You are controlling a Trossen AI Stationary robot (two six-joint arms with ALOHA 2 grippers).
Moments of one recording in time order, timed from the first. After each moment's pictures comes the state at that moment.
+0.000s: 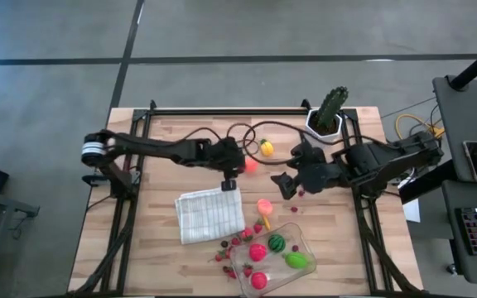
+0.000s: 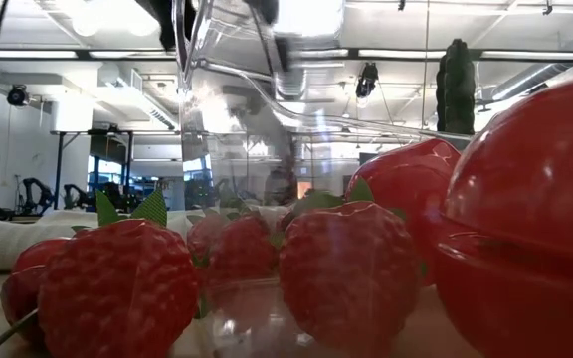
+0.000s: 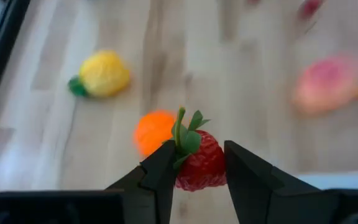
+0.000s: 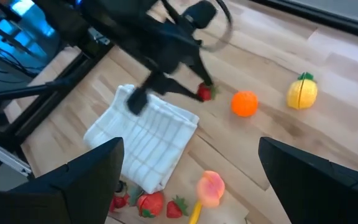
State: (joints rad) left arm 0.11 1.64 1.17 -0.33 -0.06 0.13; right arm 0.34 1.42 1.61 -1.08 0.53 1.06
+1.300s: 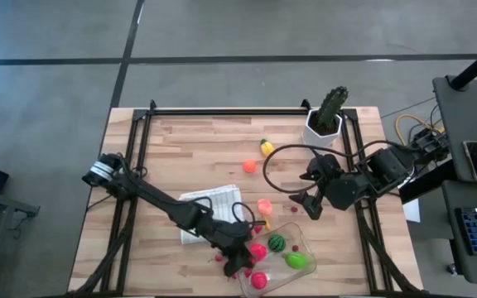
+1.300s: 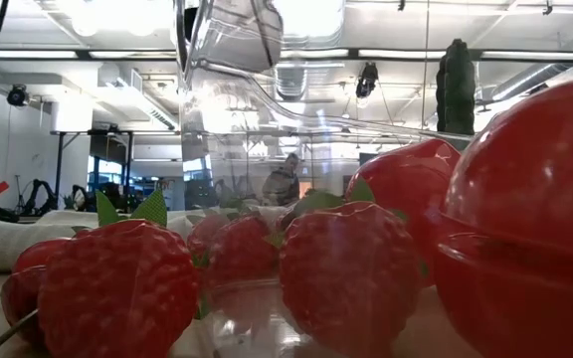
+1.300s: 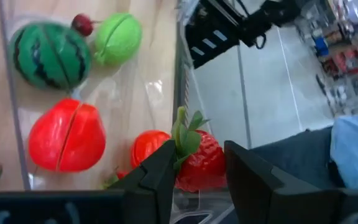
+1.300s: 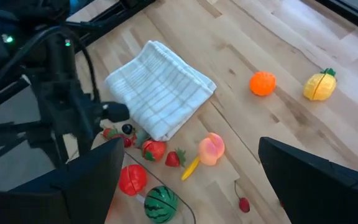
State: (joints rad) left arm -0.45 1.81 1.27 0.05 0.13 -0.86; right arm 0.51 1.35 1.61 -1.18 0.49 0.96
